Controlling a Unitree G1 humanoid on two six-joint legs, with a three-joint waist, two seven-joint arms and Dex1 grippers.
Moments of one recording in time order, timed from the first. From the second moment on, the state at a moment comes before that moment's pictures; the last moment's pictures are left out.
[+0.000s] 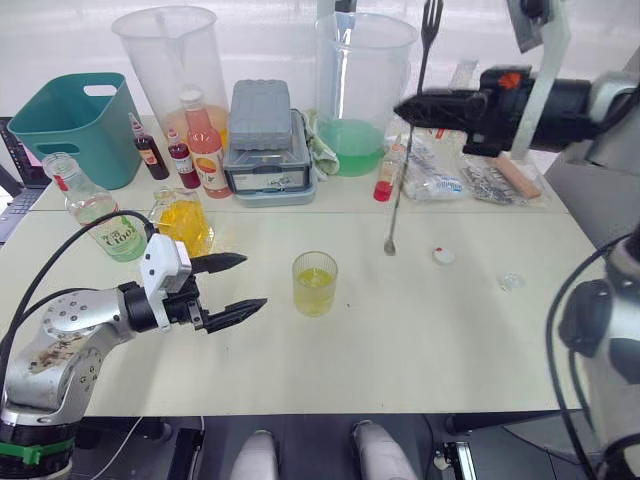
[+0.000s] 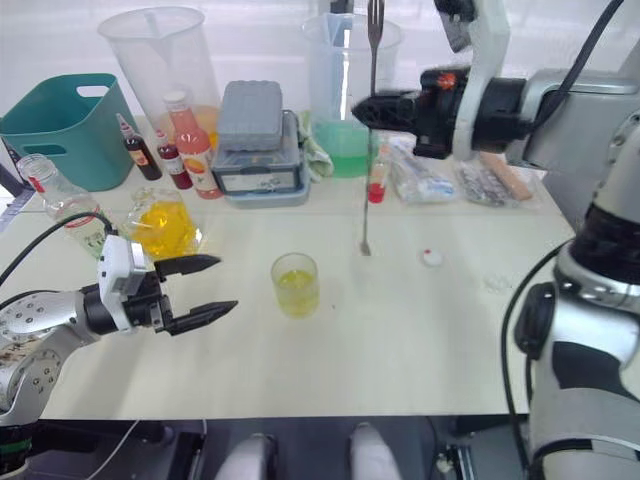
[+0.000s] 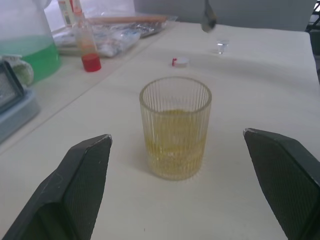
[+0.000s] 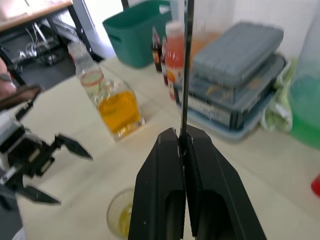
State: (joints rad) left arm -0.17 0.80 0.24 -0.40 -0.68 0.45 -1.00; right arm -1.28 -0.78 -0.15 -0.02 1.04 1.59 0.41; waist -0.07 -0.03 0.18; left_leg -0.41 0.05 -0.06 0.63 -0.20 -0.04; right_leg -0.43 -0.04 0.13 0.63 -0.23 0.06
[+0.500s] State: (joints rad) left arm -0.11 0.90 0.36 -0.48 -0.78 0.50 -1.03; right arm -1.17 -0.78 0.21 0.32 0.86 1.60 0.46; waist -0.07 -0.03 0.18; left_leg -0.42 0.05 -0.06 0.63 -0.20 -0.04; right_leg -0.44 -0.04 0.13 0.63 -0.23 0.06
